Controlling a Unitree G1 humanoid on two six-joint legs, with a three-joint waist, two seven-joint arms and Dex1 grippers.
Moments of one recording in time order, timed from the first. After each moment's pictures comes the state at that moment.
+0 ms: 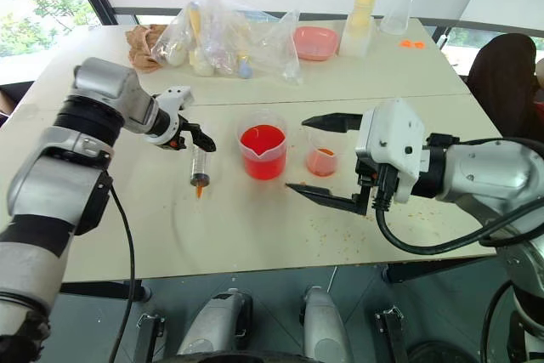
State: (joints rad) left arm -1.32 0.49 -0.33 0.92 -0.33 1.39 -0.57; right arm -0.33 -0.95 -0.23 -0.76 0.82 0.69 0.82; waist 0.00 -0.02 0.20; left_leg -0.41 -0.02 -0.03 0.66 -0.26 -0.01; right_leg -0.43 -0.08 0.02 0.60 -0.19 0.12
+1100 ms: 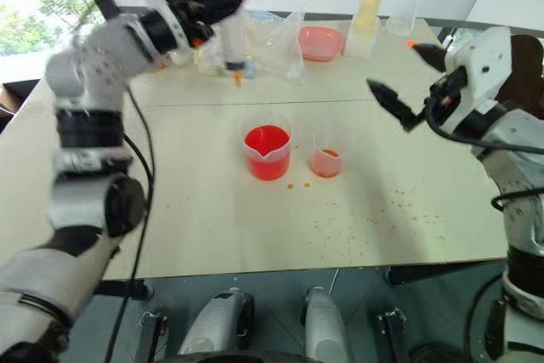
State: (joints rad) left arm -1.10 0.25 0.19 0.22 -0.55 0.77 -0.72; right arm -0.50 -0.81 -0.30 -0.26 0.51 0.48 0.54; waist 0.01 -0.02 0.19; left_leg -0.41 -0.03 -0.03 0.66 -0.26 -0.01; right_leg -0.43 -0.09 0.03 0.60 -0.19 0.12
